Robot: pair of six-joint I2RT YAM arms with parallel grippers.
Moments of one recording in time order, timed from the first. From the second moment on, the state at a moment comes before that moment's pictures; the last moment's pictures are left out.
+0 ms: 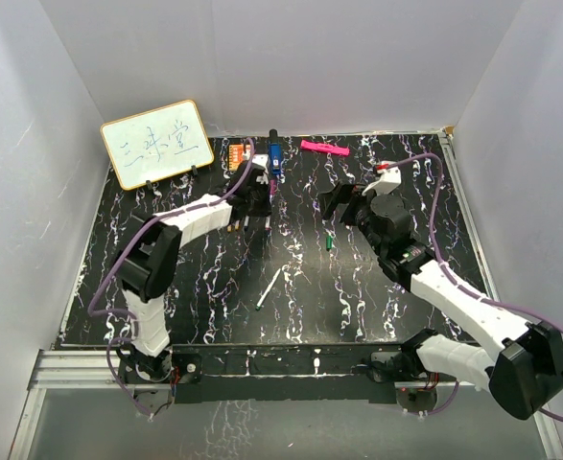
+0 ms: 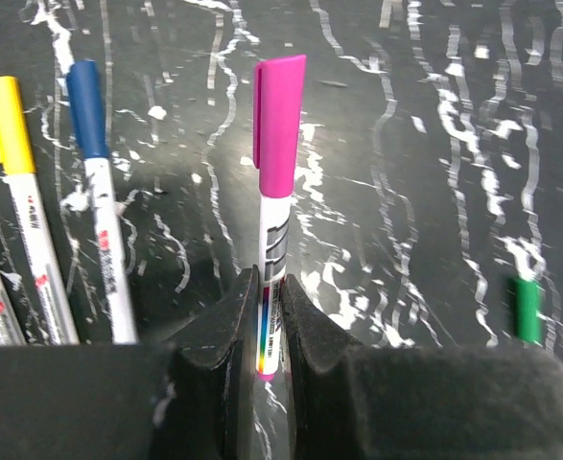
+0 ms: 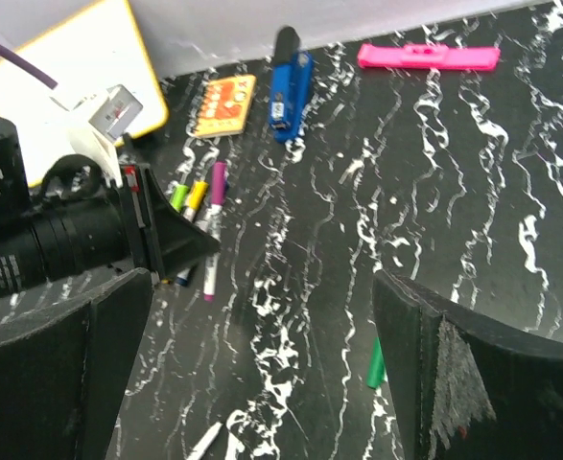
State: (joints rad) left arm -0.55 1.88 1.27 -0.13 -0.03 -0.38; right arm 0.53 1.05 0.73 0.18 0.21 0.44
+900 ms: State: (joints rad) left arm -0.49 2.16 1.56 -0.37 -0.17 -0.33; right arm 0.53 1.09 0.73 0.11 0.26 0.47
